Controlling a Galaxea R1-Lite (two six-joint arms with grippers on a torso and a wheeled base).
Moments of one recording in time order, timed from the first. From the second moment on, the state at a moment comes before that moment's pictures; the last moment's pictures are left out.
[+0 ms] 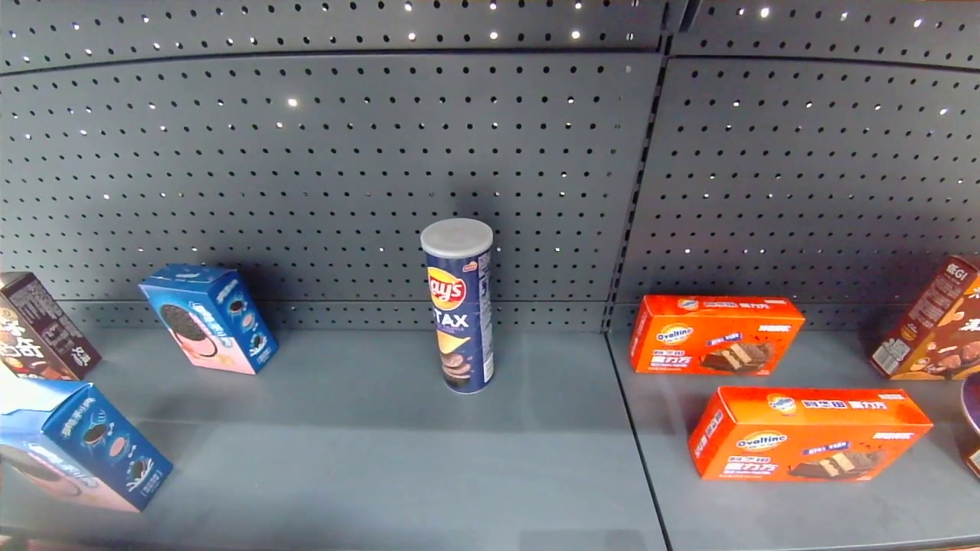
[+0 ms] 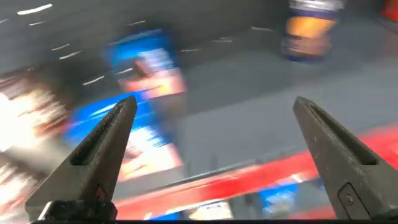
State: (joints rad) left arm -0.07 0.45 -0.51 0.13 -0.13 0.21; right arm 0.10 0.65 -0.69 -0.06 0.06 -0.25
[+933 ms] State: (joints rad) left arm -0.21 1.12 -0.61 -0.34 -0.17 0.23; right arm -0.43 0.48 -1.12 0.59 0.05 -0.31
